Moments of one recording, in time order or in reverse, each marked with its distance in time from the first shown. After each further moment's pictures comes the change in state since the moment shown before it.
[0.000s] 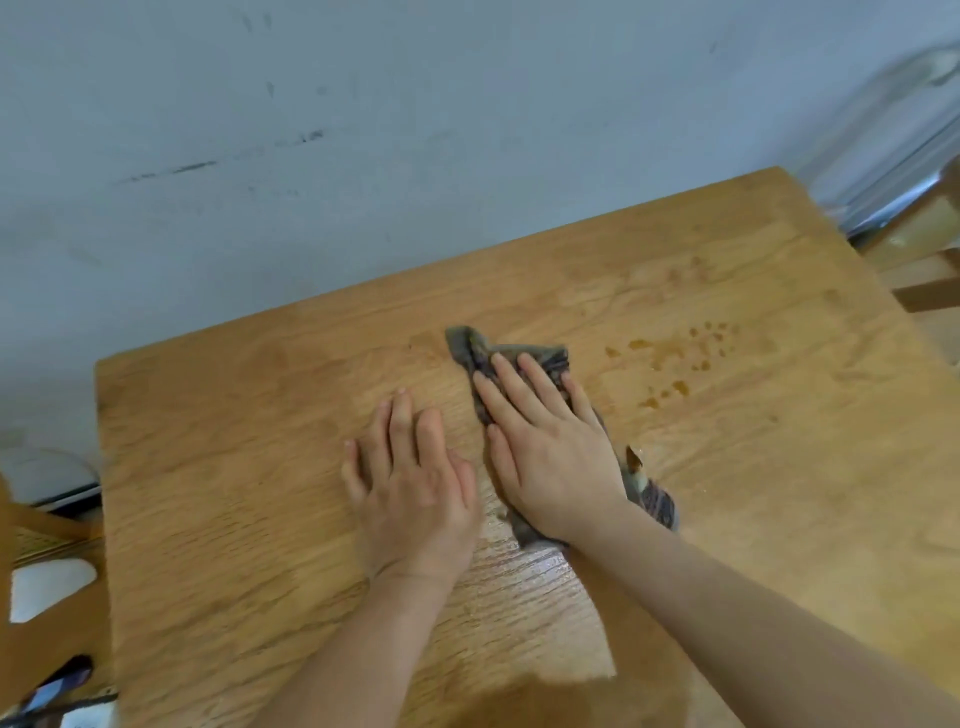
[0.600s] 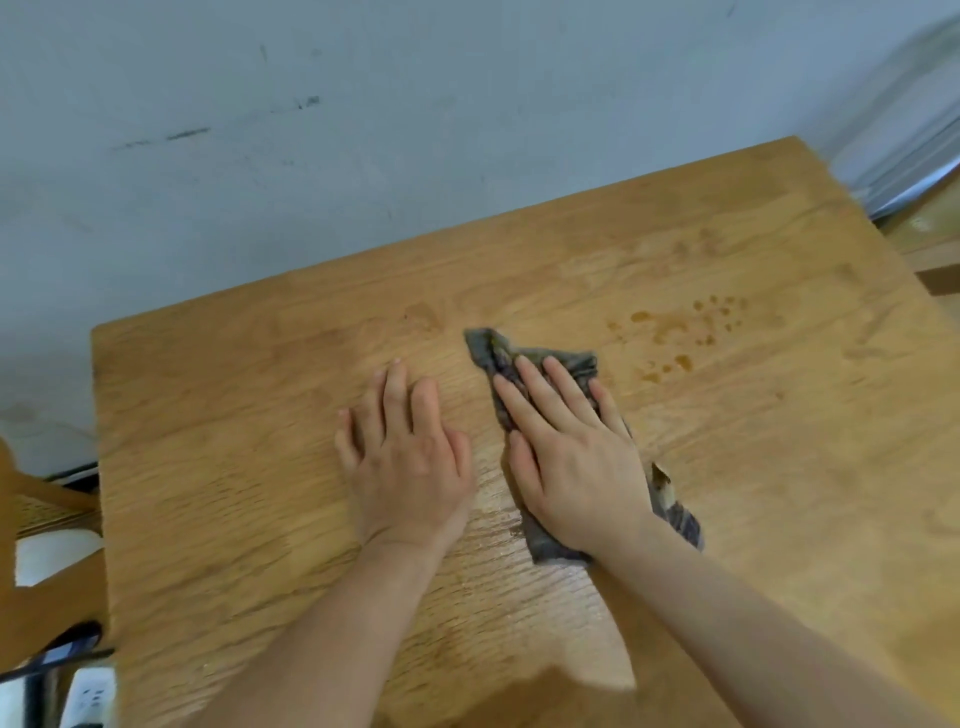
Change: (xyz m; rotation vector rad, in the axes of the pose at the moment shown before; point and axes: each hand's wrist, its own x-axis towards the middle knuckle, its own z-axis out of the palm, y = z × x) left_hand 0.004 0.002 0.002 0.023 0.027 -0.007; right_hand -0.039 0.007 0.000 0.012 0.007 0.029
